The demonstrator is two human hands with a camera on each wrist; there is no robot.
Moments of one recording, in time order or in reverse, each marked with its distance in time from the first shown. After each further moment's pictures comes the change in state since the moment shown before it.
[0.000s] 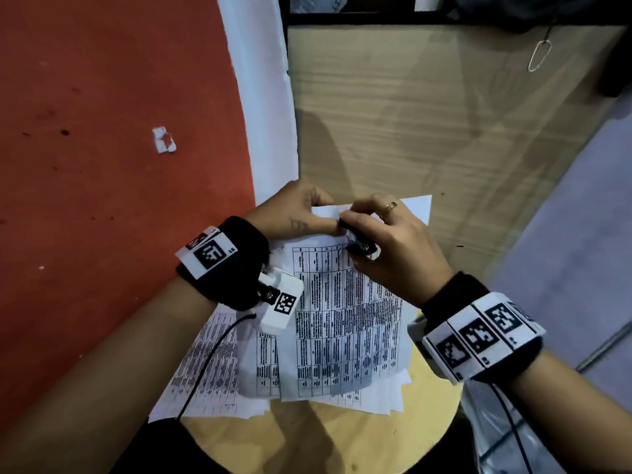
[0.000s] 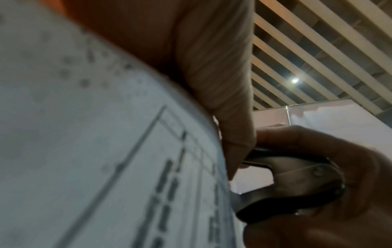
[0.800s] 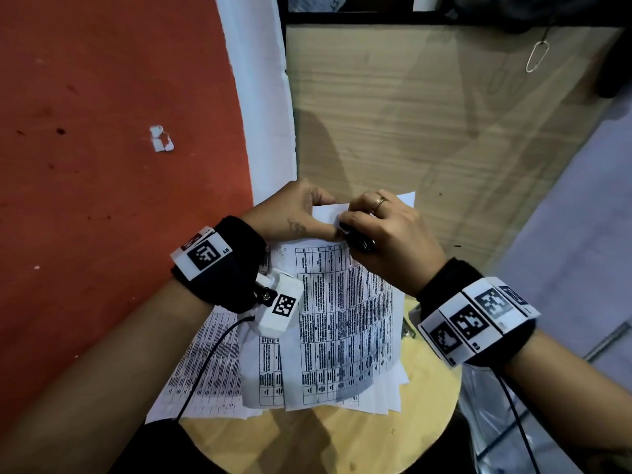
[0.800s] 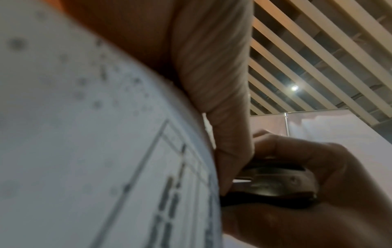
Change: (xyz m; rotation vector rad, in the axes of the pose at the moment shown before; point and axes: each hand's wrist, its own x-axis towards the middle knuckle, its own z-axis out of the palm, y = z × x) left_hand -0.002 0.003 0.000 -0.074 -0.054 0.019; right_hand 0.010 0.006 0.002 -0.092 -0.060 -0.063
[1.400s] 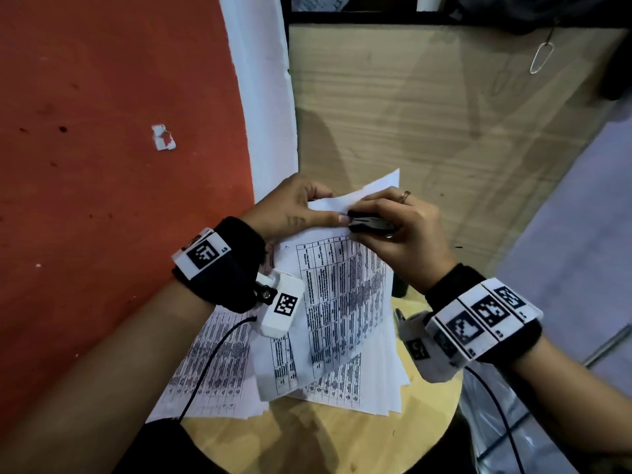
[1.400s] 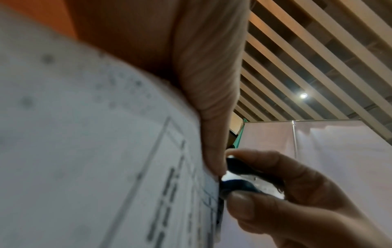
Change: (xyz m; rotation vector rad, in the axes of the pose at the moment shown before) left_hand -0.002 0.000 -0.003 -0.078 0.085 0.070; right_hand -0.004 0.005 0.004 0.385 0.179 0.271
